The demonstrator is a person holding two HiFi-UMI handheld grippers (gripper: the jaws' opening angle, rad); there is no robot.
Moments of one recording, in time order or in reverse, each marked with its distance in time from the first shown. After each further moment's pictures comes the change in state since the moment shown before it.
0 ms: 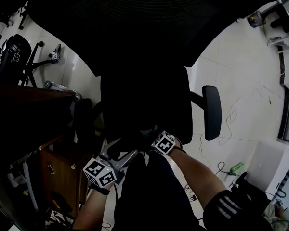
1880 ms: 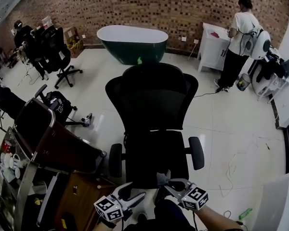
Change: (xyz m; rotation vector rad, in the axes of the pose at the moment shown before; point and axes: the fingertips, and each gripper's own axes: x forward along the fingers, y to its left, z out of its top) left arm -0.167 -0.258 0.054 0.241 -0.201 -0.130; right arm -0.415 0.233 0.071 -0.062 -0.847 -0.021
